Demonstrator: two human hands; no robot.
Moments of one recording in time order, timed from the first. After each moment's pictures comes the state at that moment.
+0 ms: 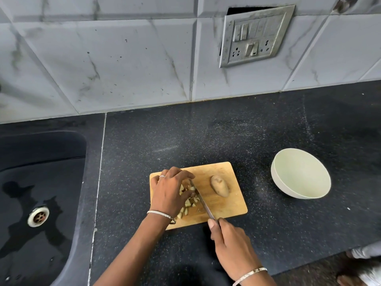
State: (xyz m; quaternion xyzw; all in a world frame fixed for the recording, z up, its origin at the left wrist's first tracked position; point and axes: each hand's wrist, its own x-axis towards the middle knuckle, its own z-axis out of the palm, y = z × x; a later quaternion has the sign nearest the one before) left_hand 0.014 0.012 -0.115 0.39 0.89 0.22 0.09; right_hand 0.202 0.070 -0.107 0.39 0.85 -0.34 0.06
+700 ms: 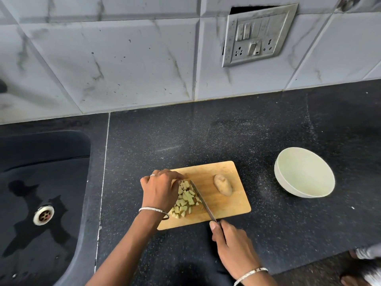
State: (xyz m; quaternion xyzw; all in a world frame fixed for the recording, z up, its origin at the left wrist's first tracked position) left_hand -0.006 -0.004 -0.120 0.34 0.92 0.21 0.06; right_hand 0.203 0.067 -0.115 0.40 0.84 -0.35 0.07
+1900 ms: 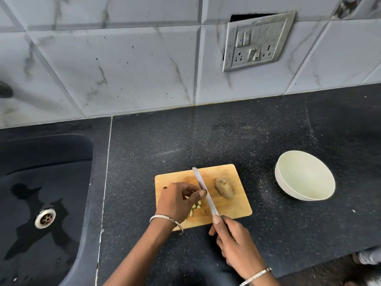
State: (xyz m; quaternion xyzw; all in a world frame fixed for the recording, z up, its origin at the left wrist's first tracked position) left_hand 0.027 -0.001 -0.096 0.29 0.83 0.40 0.27; right_hand 0.199 0.070 -0.100 0.37 0.76 -0.54 -0.05
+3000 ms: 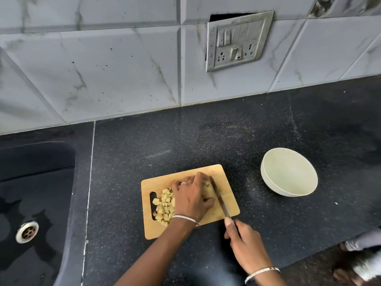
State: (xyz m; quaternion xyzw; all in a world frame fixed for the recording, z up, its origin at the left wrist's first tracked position) left_hand 0.059 0.065 -0.128 0.41 0.88 0.21 0.13; right_hand 0.231 0.107 -0.125 0.48 0.78 -0.41 -0.04
